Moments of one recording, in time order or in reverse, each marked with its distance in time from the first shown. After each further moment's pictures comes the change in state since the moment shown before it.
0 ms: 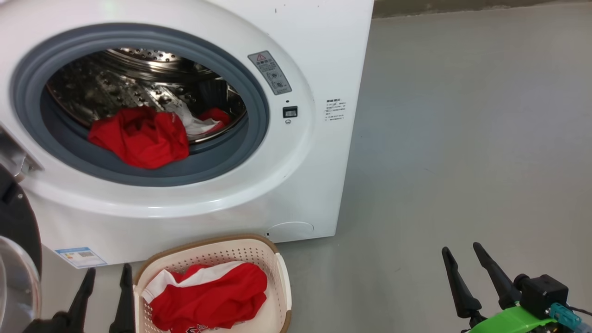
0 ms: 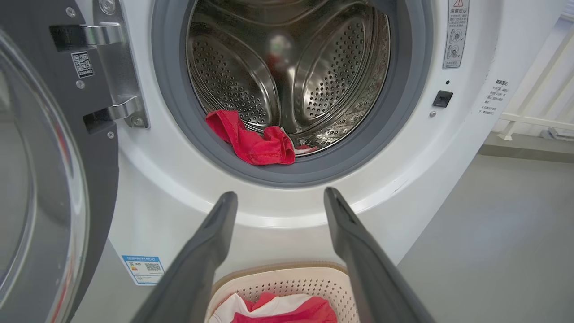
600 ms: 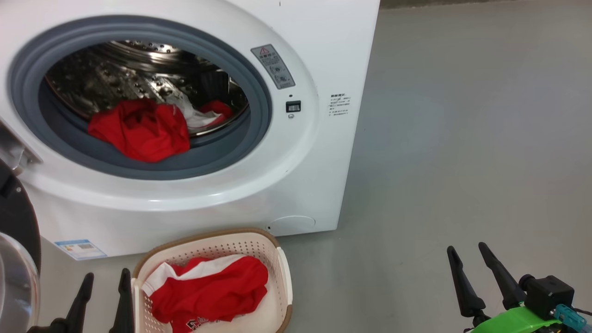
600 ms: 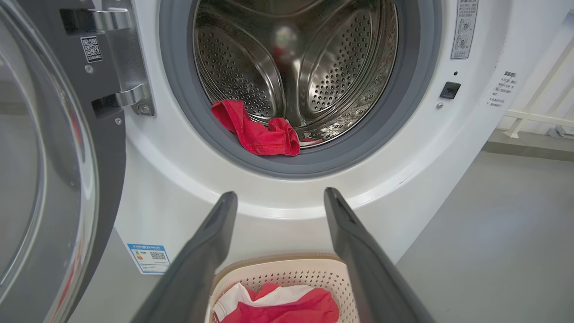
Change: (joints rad) left arm 0.056 -0.016 0.029 -0.058 0.009 0.000 0.000; right arm 0.016 0.006 -0.024 -0.014 0.000 0.000 0.000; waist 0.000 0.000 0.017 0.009
